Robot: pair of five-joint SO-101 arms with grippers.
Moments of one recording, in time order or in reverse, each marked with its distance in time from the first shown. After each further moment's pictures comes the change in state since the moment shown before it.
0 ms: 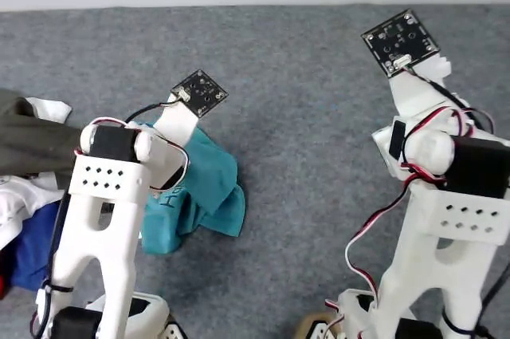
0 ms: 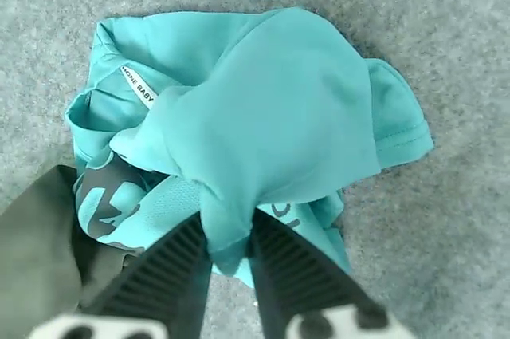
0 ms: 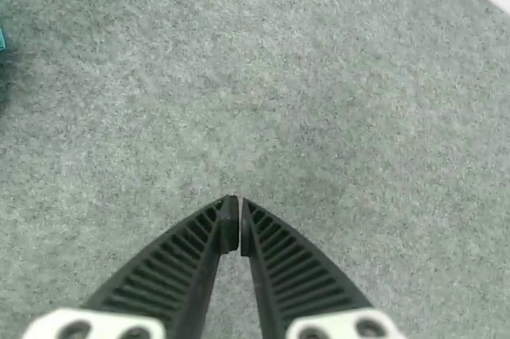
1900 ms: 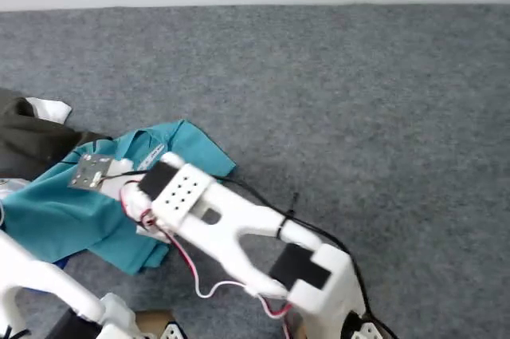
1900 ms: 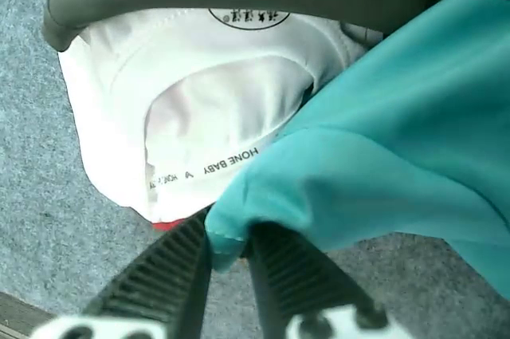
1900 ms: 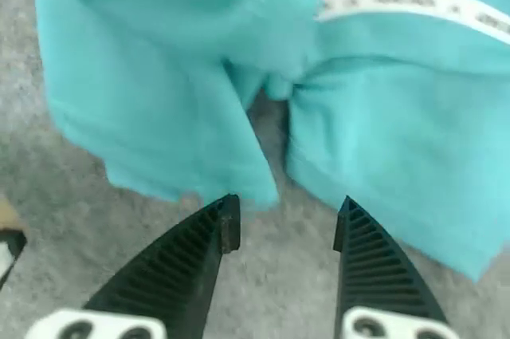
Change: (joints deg) left arm -64.3 0.0 -0.8 -2.1 -5.8; right arm -66.4 49.8 0.7 -25.6 -17.5
